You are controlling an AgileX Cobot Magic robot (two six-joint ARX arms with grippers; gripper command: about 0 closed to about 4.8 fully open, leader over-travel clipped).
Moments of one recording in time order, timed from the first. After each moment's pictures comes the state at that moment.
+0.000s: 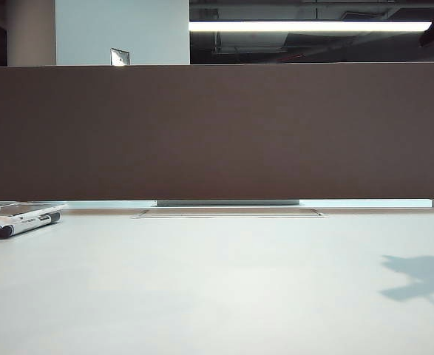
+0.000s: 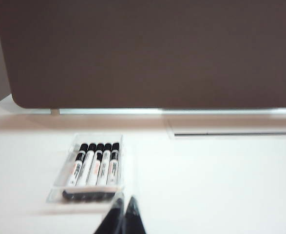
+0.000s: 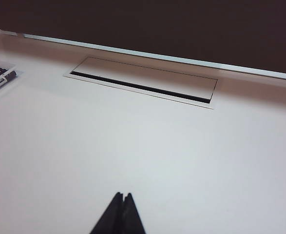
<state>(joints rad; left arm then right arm) -0.01 0.00 0.00 0.10 0.08 -0.02 0.19 0.68 0.60 -0.20 -0.19 -0.03</state>
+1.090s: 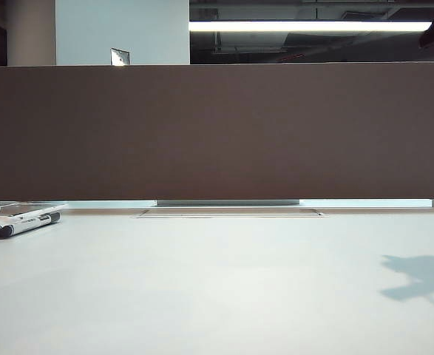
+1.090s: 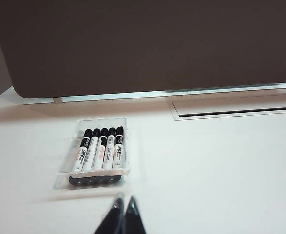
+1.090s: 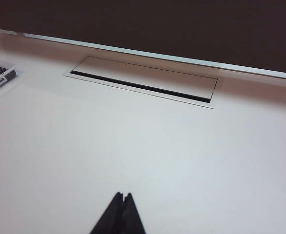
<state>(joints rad) -0.01 0.00 0.00 0.04 0.08 0.05 0.19 0.68 0.60 -0.20 -0.19 -0.03</state>
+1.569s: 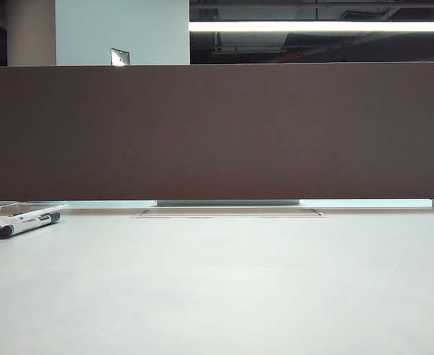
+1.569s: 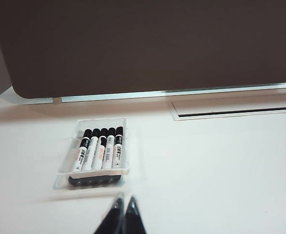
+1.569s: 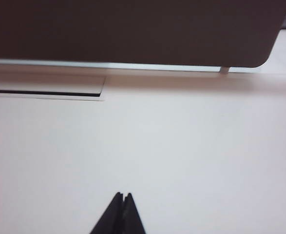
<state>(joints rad) -0.01 0.00 0.00 0.04 0.08 0.05 0.13 0.36 0.28 -0.08 0.18 -0.03</state>
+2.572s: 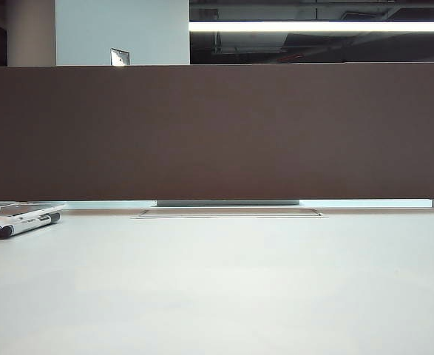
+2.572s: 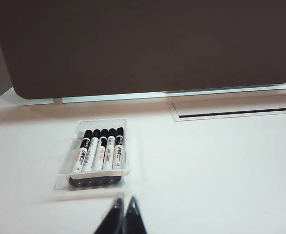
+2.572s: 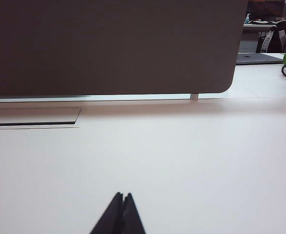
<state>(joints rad) -0.01 0.00 0.00 0.04 0.08 0.05 -0.07 0.00 0.01 0.04 0.05 -0.03</state>
